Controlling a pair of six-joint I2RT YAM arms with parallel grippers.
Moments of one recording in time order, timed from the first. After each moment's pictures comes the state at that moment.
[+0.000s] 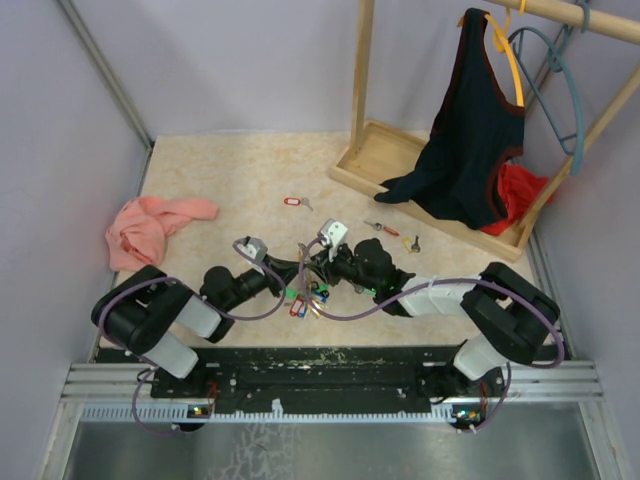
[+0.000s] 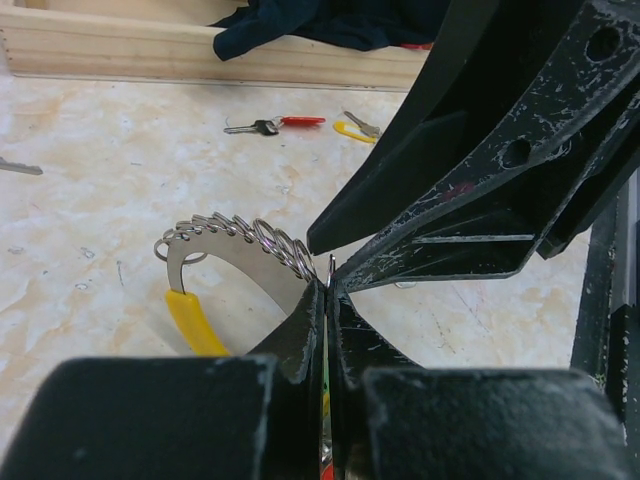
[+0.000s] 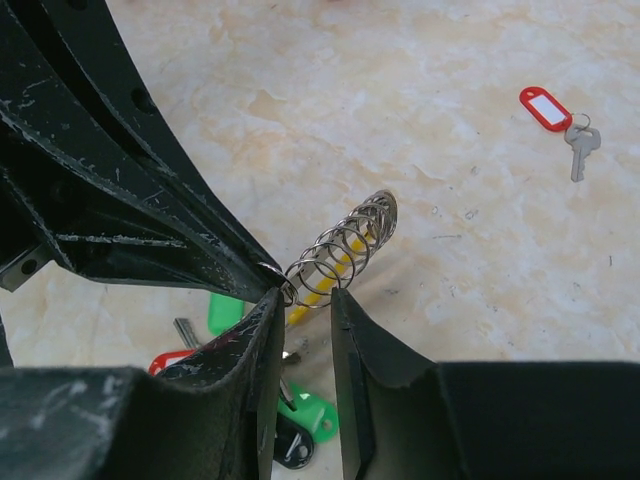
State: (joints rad) left arm -0.57 1.58 0.14 1.51 0.40 -0.30; right arm 0.86 1.49 0.56 0.71 -0.16 0.01
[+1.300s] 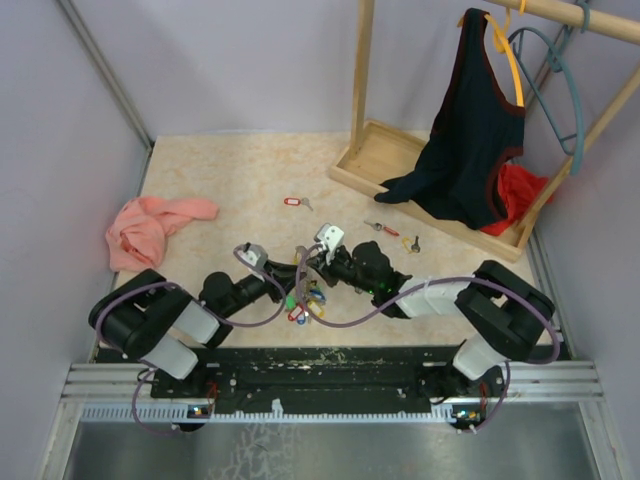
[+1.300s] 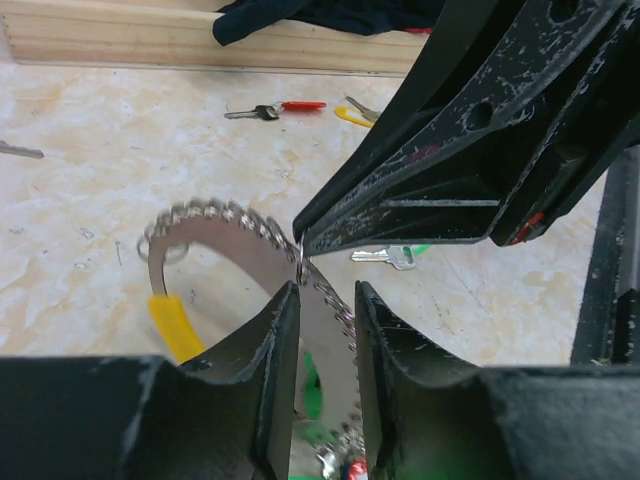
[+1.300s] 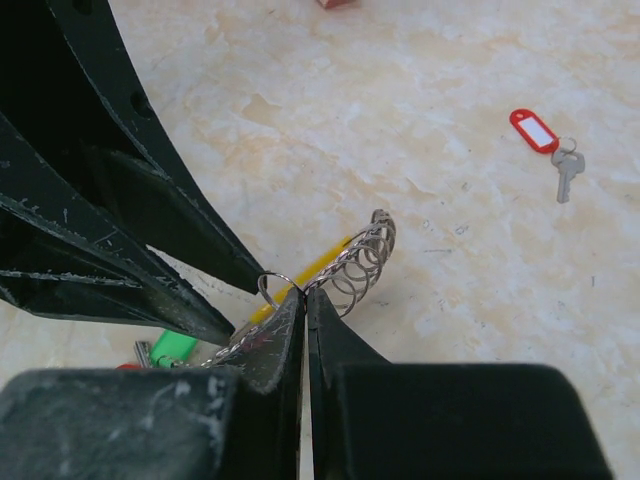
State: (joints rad) left arm -0.61 1.56 0.10 1.51 0.36 -0.25; right arm 0.88 1.54 0.56 0.77 -0.14 -0.04
